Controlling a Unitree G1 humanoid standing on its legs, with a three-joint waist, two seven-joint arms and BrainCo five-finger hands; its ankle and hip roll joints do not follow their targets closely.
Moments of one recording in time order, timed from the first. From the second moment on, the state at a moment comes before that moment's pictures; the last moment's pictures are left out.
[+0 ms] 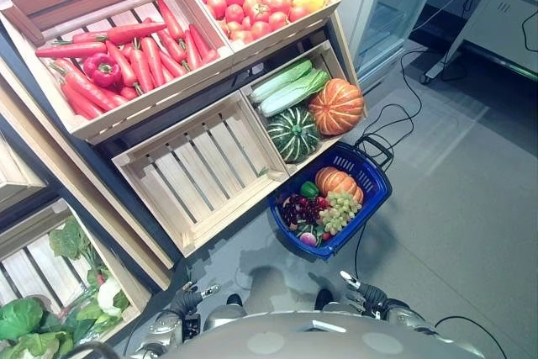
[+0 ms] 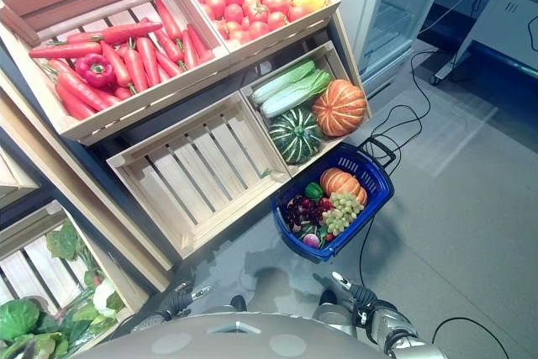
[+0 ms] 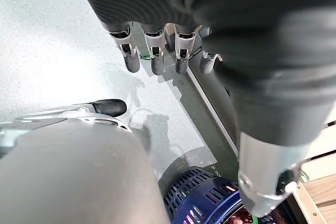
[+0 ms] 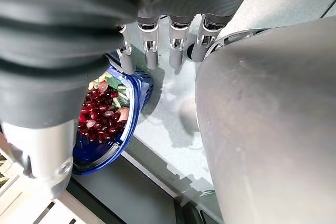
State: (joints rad) left arm 0.04 0.20 -0.12 1.25 -0.27 -0.15 -0.03; right arm 0.00 -0.23 0.10 1.25 0.40 0.00 0.30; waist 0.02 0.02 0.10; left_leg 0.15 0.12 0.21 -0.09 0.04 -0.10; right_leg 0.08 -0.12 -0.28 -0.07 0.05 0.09
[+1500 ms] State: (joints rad) left arm 0.04 0.20 -0.12 1.24 -0.27 -0.13 -0.03; right arm 0.02 -0.23 0.10 1.25 0.40 0.00 0.31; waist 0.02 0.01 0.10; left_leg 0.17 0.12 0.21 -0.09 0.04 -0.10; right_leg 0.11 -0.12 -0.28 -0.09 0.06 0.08
